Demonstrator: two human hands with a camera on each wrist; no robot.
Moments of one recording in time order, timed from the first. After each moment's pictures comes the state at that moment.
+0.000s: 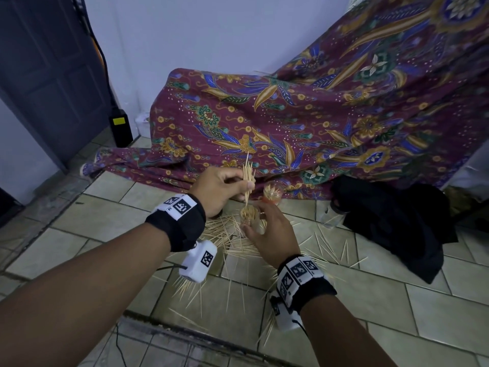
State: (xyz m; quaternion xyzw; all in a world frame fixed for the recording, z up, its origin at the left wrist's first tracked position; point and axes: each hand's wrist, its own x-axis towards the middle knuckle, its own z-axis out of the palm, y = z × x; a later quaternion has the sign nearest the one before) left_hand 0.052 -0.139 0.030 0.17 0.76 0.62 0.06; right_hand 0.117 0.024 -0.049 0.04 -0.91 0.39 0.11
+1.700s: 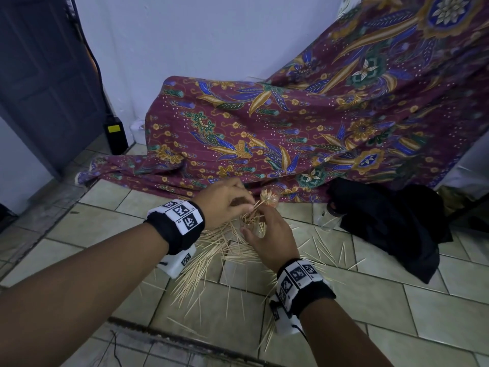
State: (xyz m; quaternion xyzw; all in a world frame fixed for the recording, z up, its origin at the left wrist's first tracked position) left_hand 0.040 -0.142 0.020 0.35 0.88 0.31 0.03; right_hand 0.113 0.026 -0.054 0.03 -0.92 0.38 0.12
